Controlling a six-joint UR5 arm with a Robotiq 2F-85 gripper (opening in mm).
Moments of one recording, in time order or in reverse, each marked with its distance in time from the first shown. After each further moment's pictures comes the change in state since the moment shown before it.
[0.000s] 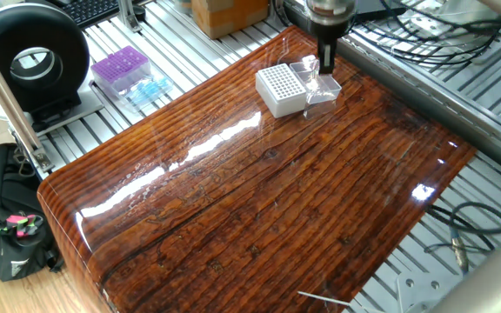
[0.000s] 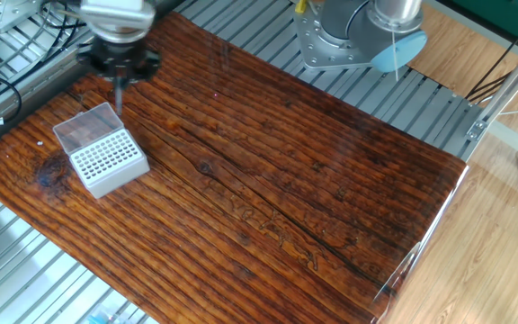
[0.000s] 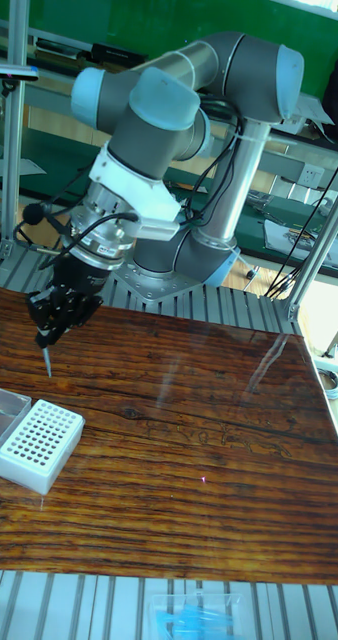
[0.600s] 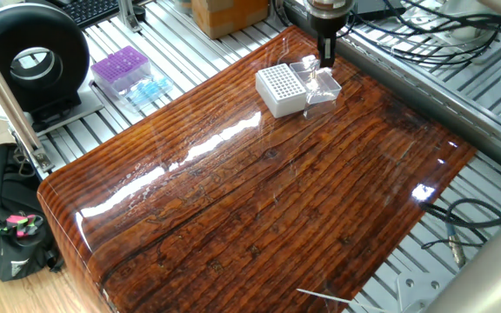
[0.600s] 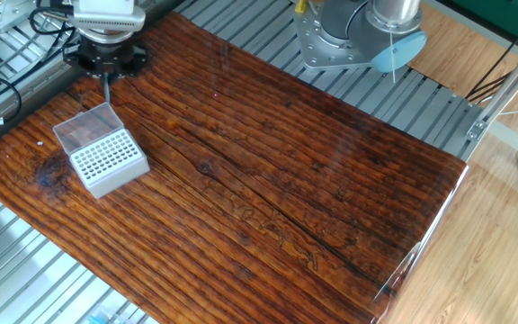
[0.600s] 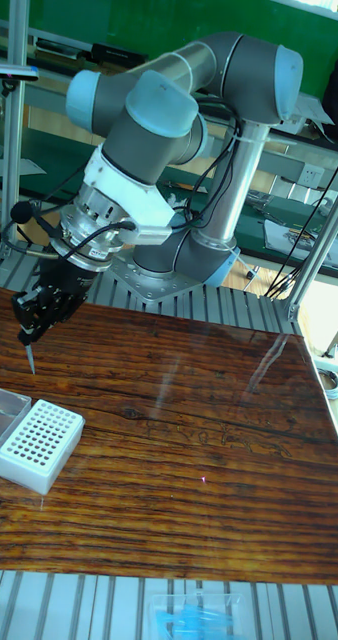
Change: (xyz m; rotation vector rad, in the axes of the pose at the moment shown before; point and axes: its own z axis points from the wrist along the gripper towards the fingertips) arm 0.016 -0.014 0.001 0.030 0.065 -0.102
